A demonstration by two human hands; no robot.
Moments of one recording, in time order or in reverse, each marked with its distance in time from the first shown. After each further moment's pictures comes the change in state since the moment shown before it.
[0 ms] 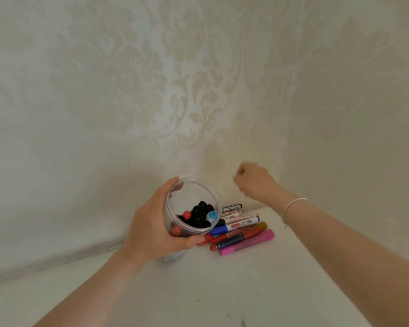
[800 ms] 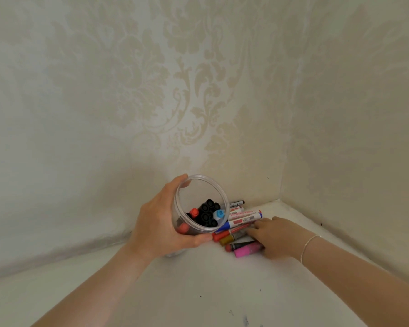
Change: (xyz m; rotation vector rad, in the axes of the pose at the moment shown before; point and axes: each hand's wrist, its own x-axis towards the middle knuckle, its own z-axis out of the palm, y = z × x) left_hand 0.001 0.007 0.005 0.019 -0.013 0.013; right_hand -0.031 0.101 0.049 -1.005 -0.456 -0.434
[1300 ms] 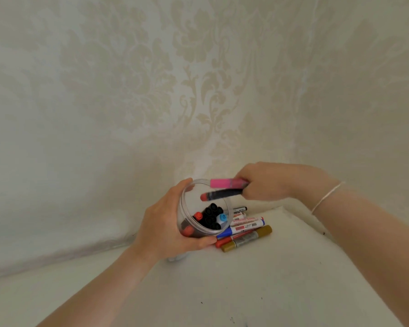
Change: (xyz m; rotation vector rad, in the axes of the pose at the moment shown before) left_hand 0.002 0.010 -0.003 0.080 0.002 -0.037; right_hand -0.038 -0.002 -0.172 0.432 0.060 0.035
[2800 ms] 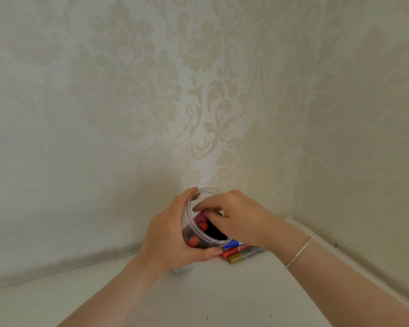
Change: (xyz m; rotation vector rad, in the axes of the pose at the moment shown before) left_hand 0.002 -0.004 0.002 -0.046 0.004 0.001; right_hand 0.018 -0.034 0.058 0.359 0.438 -0.358
